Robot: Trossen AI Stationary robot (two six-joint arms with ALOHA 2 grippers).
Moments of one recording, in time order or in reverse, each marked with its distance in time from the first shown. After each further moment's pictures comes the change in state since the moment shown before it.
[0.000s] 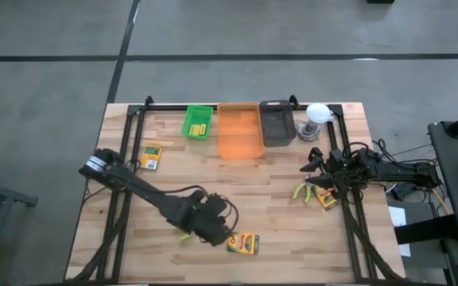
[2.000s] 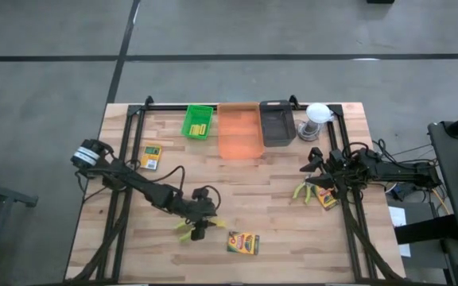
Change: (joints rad) left arm 0.085 -0.152 -0.719 0.951 0.322 0.686; right arm 0.000 0.000 0.000 -0.002 0.000 0.000
